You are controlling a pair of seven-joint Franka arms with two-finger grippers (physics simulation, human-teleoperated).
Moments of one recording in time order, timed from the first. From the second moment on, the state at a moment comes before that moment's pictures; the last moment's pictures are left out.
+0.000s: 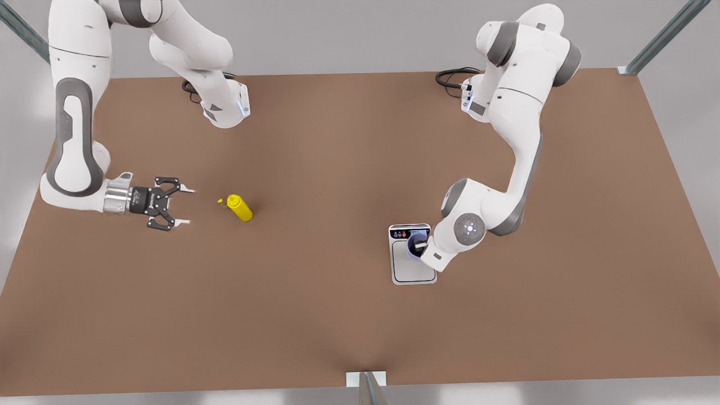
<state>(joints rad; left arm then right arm) -0.31 0.66 -0.15 -1.46 -0.05 1.99 -0.61 -0.15 0.21 -0.20 -2.16 1.02 1.68 0.91</state>
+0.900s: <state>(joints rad) -0.29 0.44 0.11 -1.27 -0.09 1.47 -0.37 -0.22 0.58 -0.09 -2.19 1.18 1.61 0.27</state>
